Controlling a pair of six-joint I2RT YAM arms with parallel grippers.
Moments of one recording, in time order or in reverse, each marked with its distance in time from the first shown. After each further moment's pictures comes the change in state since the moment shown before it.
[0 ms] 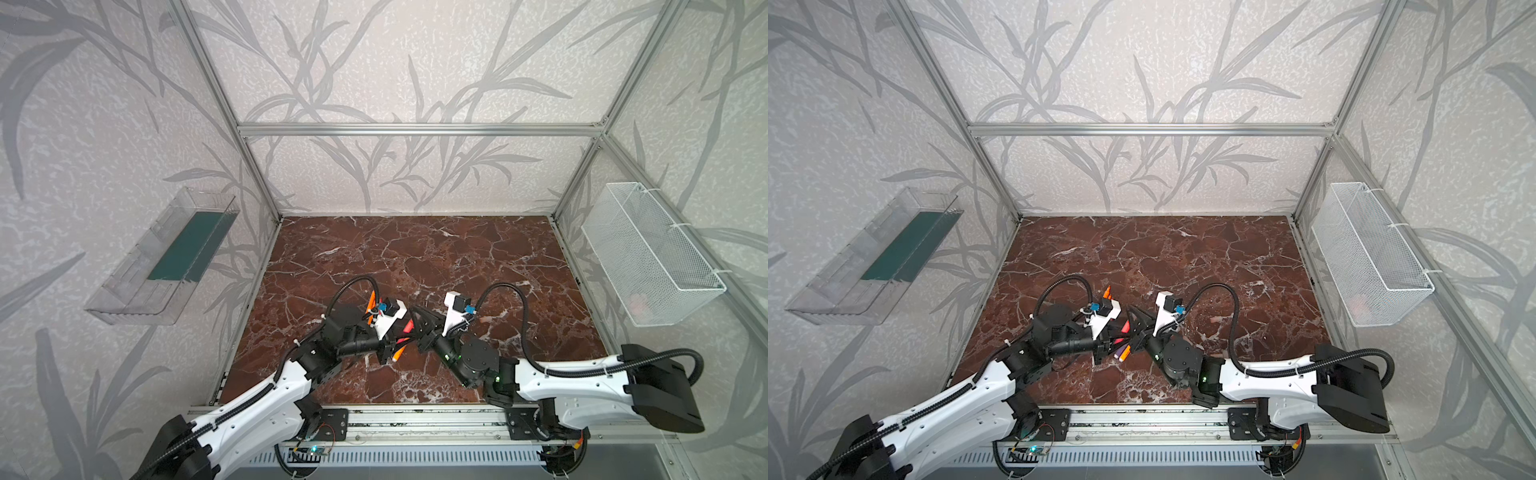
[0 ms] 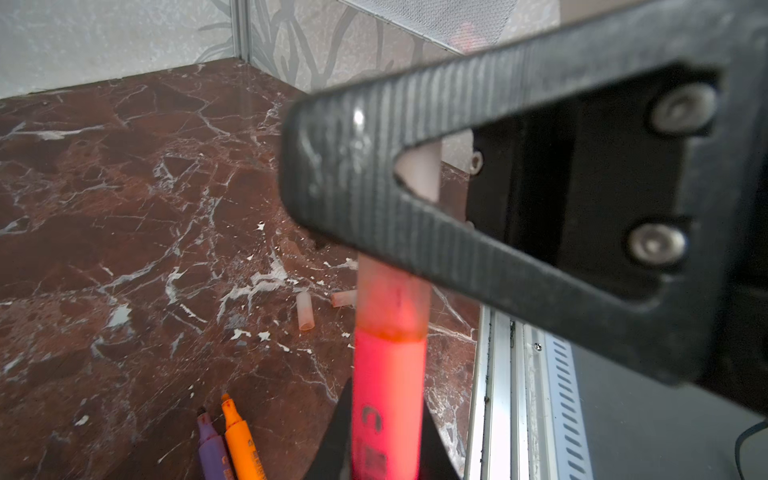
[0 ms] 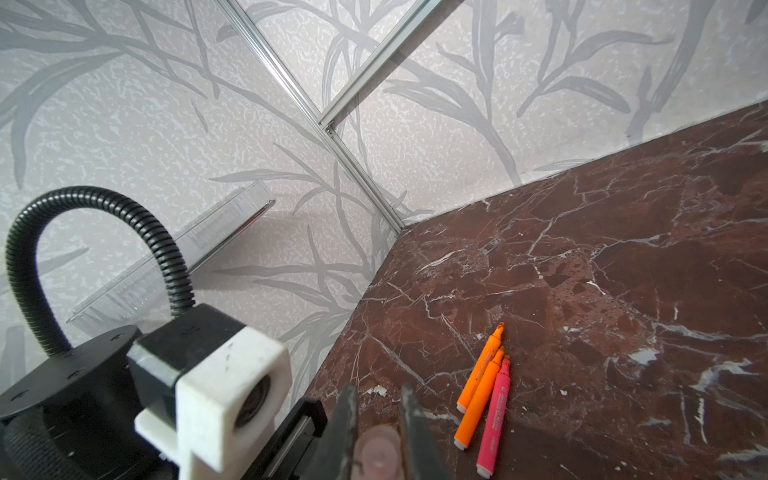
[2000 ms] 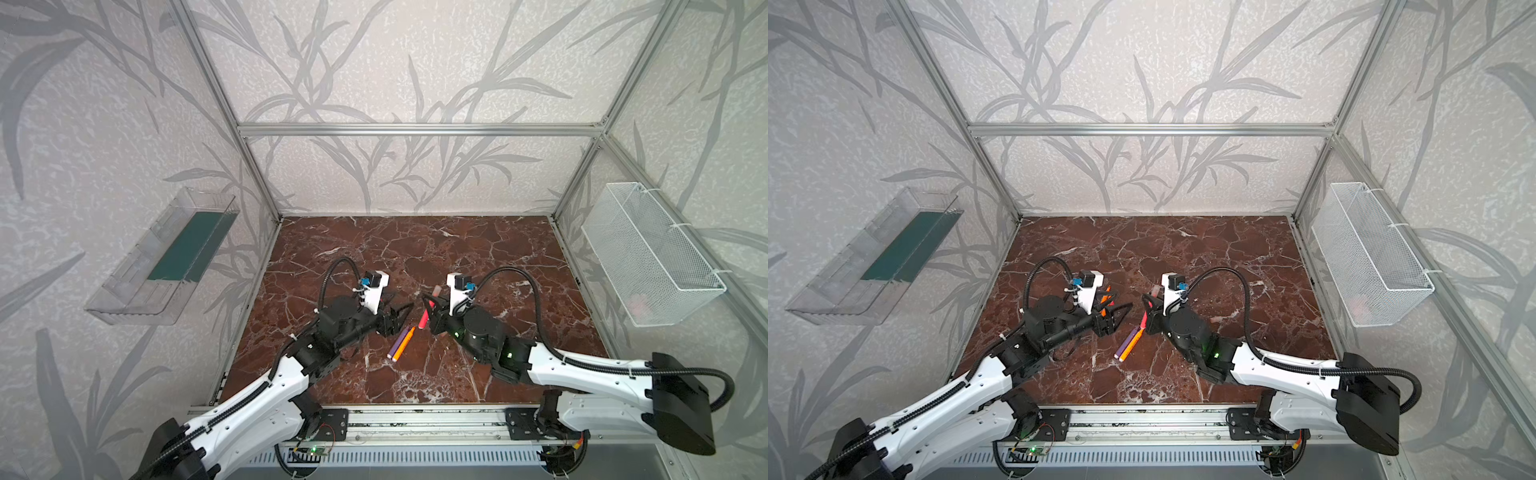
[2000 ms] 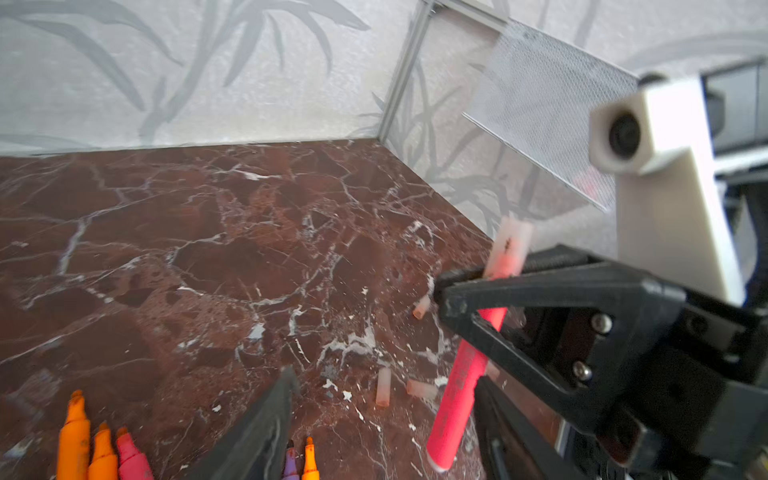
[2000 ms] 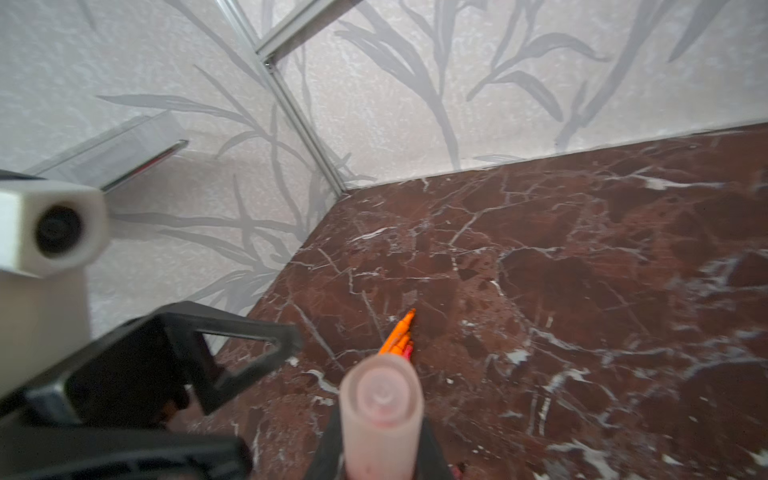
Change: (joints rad) left arm -0.004 0.011 0.138 -0.049 -0.427 -0.267; right arm -0.297 -0.096 0.051 -0.378 -0.198 -0.100
